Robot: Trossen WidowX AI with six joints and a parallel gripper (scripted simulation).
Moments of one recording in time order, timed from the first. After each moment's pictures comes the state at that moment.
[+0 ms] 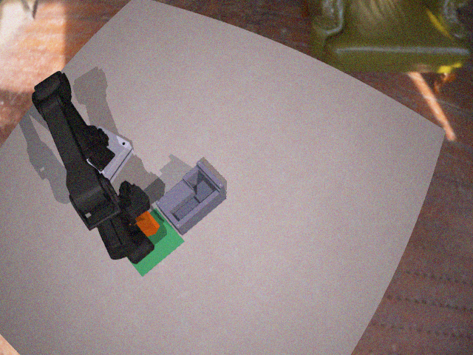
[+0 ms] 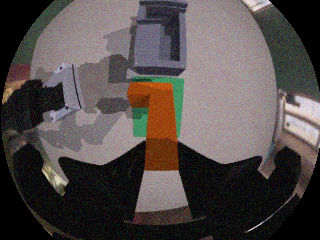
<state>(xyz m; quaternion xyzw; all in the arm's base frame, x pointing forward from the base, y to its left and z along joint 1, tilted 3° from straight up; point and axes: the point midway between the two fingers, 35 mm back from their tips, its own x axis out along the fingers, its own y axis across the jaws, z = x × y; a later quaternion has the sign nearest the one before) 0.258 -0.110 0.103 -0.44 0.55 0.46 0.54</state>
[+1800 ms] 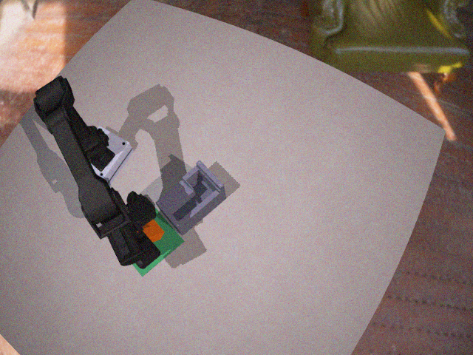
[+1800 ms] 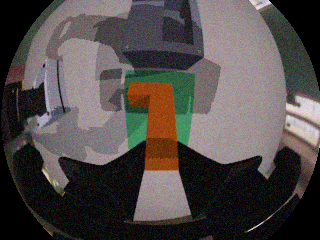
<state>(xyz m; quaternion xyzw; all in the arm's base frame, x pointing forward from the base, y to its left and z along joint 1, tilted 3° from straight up) 0.254 -0.110 0.043 -0.44 0.56 0.46 0.54</state>
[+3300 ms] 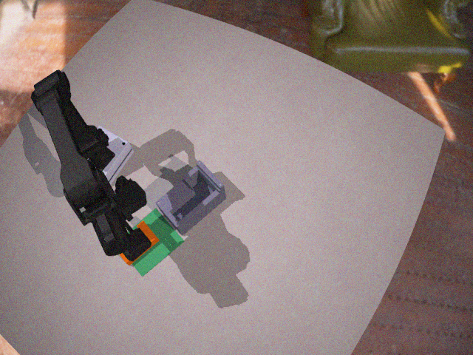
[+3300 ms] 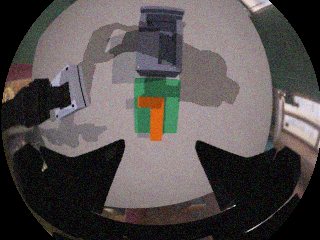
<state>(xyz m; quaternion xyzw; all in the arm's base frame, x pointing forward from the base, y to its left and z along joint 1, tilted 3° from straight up) 0.259 -0.110 0.129 -0.45 0.55 0.45 0.54</state>
